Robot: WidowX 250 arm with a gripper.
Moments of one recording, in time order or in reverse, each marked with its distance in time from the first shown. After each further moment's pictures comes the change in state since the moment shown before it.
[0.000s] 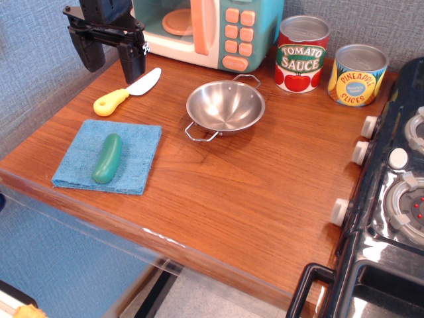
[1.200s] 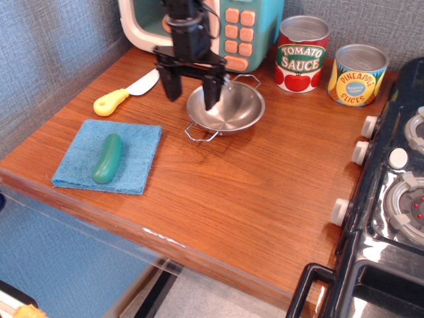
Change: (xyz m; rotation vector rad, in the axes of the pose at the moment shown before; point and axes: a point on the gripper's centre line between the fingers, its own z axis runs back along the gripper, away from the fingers) arm 0.065 -0.064 -0.080 -0.069 0.083 0.002
